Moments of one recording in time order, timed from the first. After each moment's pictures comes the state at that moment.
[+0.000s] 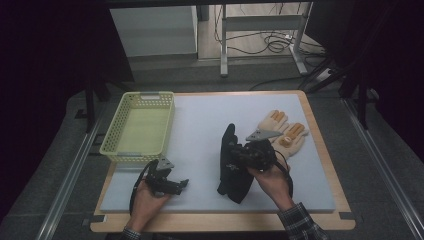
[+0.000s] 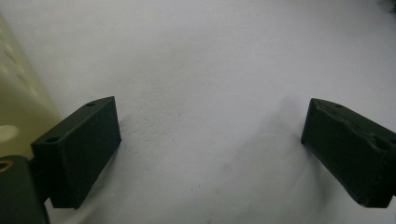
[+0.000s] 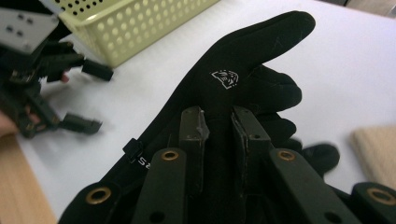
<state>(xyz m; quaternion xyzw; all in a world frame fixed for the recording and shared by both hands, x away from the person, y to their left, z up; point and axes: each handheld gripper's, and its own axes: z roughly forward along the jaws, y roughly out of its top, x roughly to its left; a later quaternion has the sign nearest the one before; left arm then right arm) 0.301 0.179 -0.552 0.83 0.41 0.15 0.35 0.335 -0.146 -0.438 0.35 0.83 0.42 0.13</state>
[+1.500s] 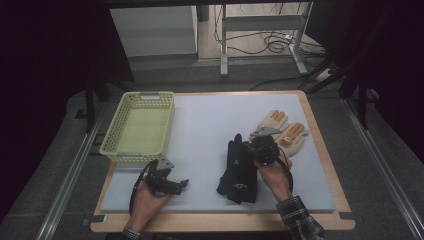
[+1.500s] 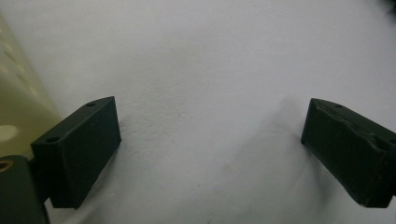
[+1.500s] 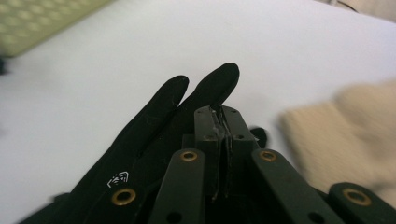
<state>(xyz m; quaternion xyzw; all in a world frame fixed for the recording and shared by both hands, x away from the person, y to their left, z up) 0.301 0.179 -0.552 0.83 0.41 0.15 0.35 0.370 -0.161 -0.466 0.39 0.82 0.37 0.20</state>
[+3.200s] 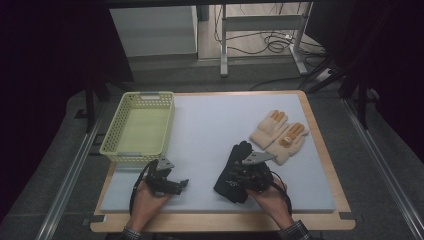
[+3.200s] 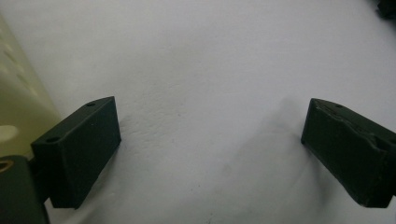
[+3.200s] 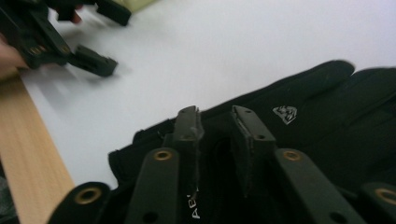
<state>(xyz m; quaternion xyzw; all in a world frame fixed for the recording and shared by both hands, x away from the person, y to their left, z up) 0.301 0.179 -0.552 0.83 0.41 0.15 0.35 0.305 -0.147 -0.489 0.32 0.85 0.41 0.11</state>
